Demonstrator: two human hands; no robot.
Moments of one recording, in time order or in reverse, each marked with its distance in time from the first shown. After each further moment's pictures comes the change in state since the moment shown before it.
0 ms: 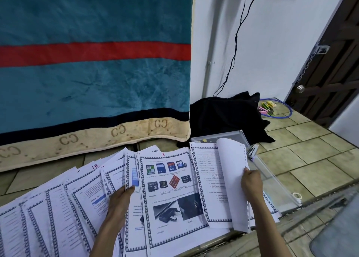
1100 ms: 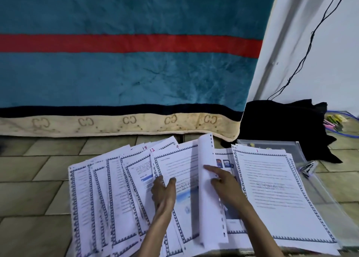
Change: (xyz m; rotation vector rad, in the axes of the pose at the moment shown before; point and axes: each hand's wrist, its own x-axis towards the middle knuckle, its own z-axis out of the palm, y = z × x) left_hand -0.049 0.004 0.004 0.059 0.257 -0.009; right_hand -0.128 -0.058 0.091 -0.168 -0.748 -0.624
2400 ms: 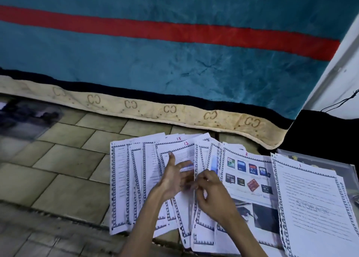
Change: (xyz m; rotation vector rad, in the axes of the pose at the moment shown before) left_hand 0.034 0.016 -0.070 -0.399 -0.492 -0.149; right_hand -0.005 -0.031 0.096 -0.347 -0.073 -0.605
